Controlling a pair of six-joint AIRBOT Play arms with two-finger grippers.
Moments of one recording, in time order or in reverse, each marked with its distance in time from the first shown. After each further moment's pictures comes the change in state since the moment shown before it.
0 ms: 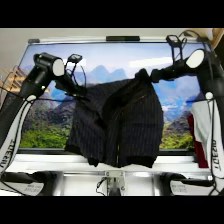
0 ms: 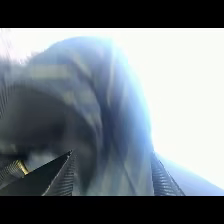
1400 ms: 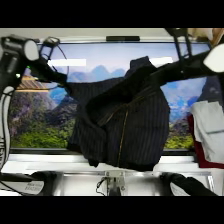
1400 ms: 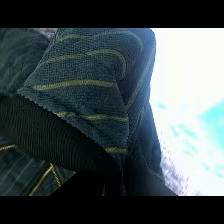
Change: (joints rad) left arm 0.142 0.023 0.200 0.111 -0.142 0.076; right arm 0.140 0.322 0.002 -0.056 0.224 -0.053
